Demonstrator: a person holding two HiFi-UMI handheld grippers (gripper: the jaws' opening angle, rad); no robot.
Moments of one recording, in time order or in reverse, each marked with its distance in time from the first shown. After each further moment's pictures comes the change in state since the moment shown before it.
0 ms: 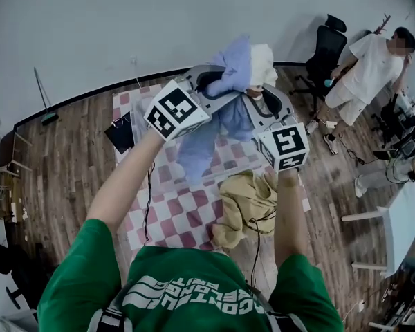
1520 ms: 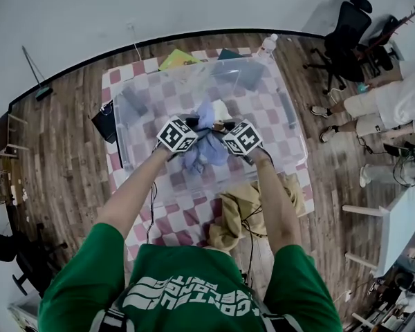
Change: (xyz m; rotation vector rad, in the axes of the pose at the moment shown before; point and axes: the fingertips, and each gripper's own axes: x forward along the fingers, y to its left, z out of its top) left arm 0.036 -0.060 -0.426 -0.628 0.578 -0.093; right arm 0.100 0.137 -0.398 0.305 0.768 0.605
